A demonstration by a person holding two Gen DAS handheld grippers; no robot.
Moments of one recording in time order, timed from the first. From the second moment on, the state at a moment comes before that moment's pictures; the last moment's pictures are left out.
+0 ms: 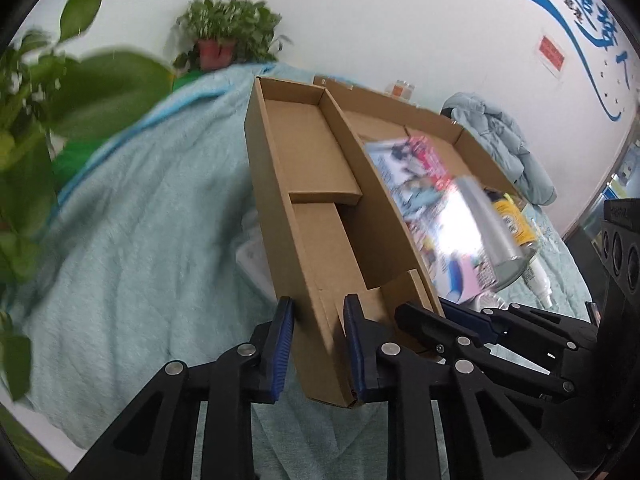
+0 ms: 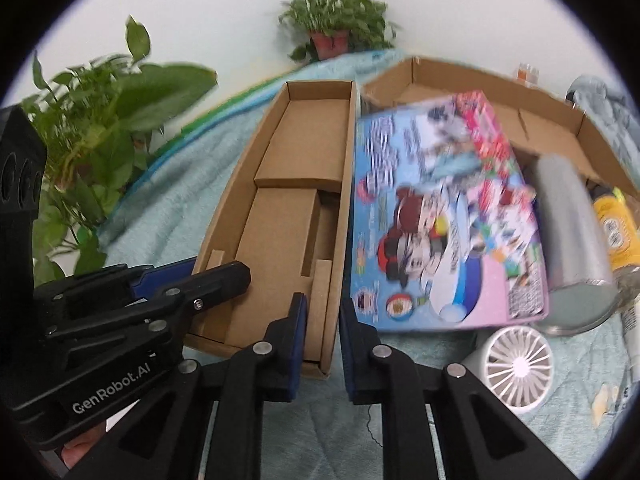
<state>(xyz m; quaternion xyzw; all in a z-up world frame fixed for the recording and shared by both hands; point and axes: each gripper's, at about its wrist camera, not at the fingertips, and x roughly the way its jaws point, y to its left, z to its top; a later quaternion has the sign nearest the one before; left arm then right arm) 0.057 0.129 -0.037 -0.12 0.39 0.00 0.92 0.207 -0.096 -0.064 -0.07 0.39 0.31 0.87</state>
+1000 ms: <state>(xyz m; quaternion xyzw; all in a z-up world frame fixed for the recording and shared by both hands) 0.264 0.112 0.159 -0.03 0.28 -0.07 0.96 0.332 -0.108 0.081 0.00 0.25 0.23 0.94</state>
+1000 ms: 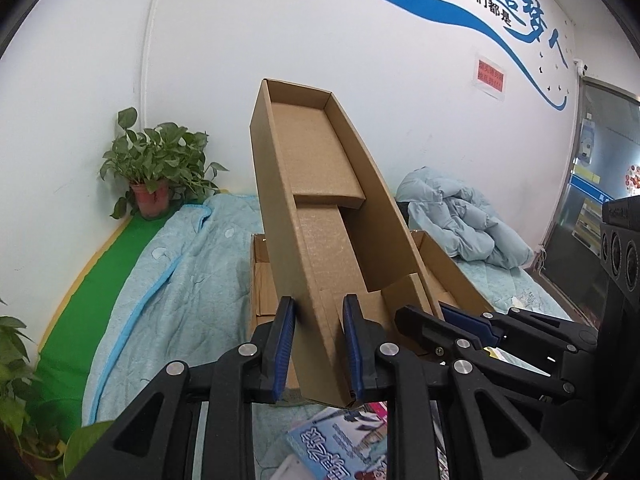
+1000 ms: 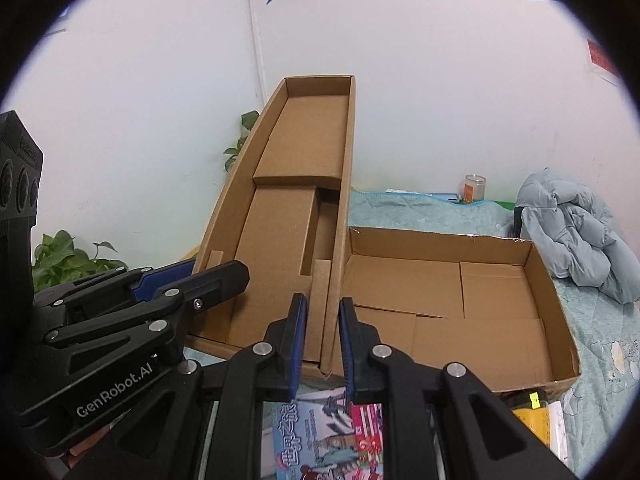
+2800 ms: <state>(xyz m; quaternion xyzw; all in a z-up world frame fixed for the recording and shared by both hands) 0.282 0.131 0.039 -0.11 0.29 -0.02 0.95 0.361 -0.137 0.023 -0.06 0.34 0.15 0.93</state>
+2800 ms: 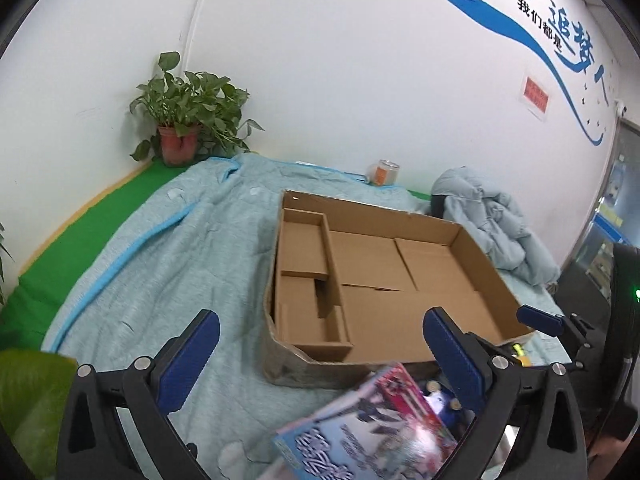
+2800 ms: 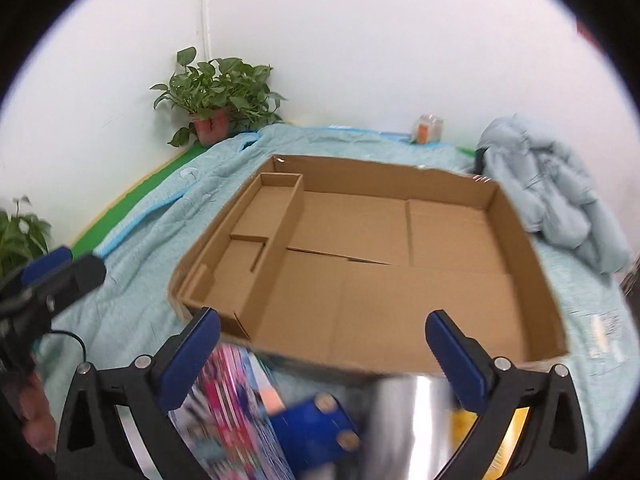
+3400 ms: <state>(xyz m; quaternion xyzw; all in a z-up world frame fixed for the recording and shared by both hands) 0.187 0.106 -0.003 -0.16 0.39 -0.05 0.90 0.272 -0.179 0.015 -0.07 0.29 0.32 0.90</state>
